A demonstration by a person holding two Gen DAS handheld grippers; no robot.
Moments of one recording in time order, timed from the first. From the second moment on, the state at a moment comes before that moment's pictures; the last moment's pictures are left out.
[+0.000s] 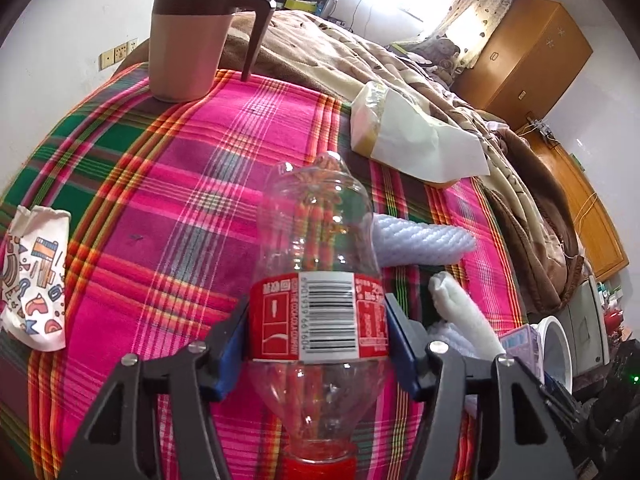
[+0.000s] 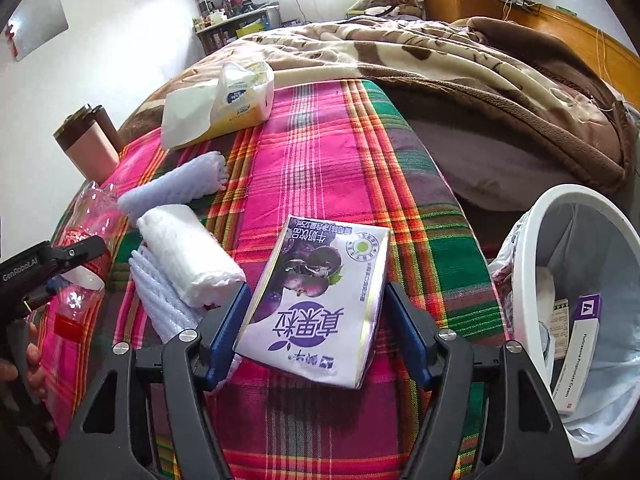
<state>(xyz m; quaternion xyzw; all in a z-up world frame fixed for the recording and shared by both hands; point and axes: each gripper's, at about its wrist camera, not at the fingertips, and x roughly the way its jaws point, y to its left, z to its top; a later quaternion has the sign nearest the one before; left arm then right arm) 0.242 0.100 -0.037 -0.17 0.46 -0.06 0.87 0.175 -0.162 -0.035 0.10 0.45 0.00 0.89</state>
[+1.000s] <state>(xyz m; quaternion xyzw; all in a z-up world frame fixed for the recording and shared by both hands) 0.153 0.039 0.029 -0.11 0.39 -0.10 0.91 0.129 -0.190 0.022 0.09 0.36 0.02 0.93</state>
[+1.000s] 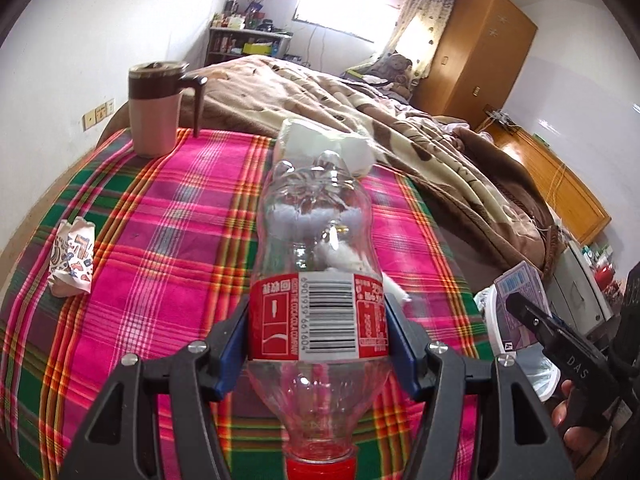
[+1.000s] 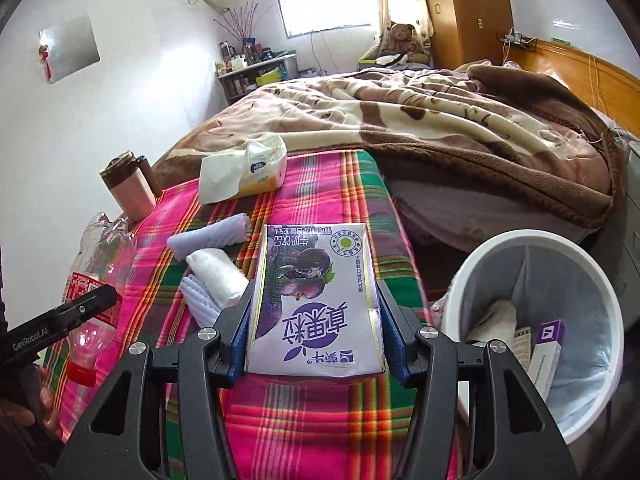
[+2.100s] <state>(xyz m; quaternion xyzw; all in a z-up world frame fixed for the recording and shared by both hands) 0.121 -0.185 0.037 0.01 0.37 -0.28 0.88 0.073 -0.332 0.027 0.13 0.34 -0.09 0.93</state>
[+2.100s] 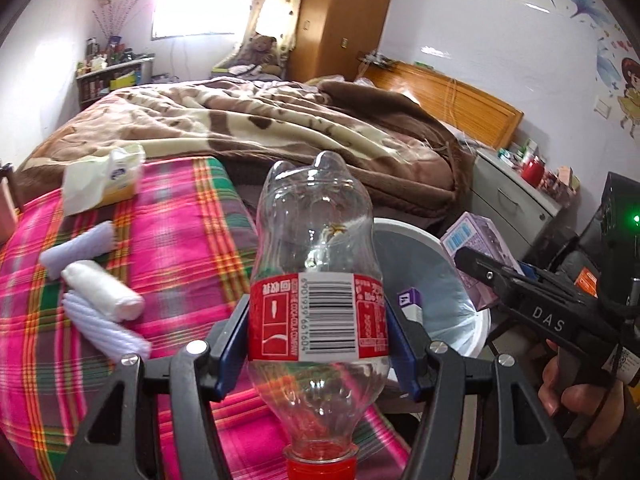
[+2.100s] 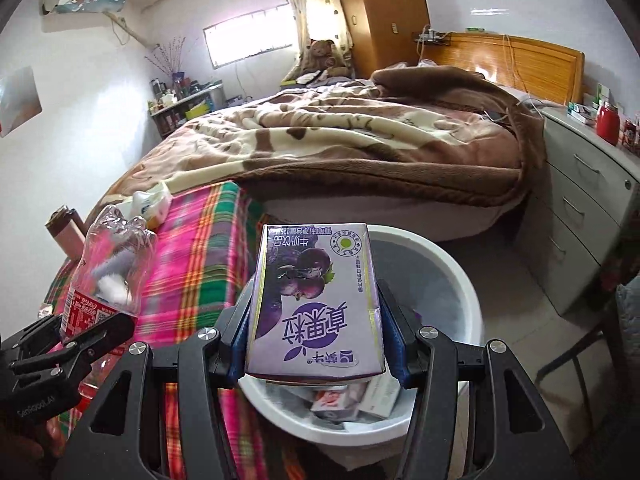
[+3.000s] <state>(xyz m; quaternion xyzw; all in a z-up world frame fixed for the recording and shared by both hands) 0.136 -0.278 0.004 0.03 0.40 -0.34 0.85 0.083 -0.385 -0.013 0.14 0.39 -0.12 0.90</state>
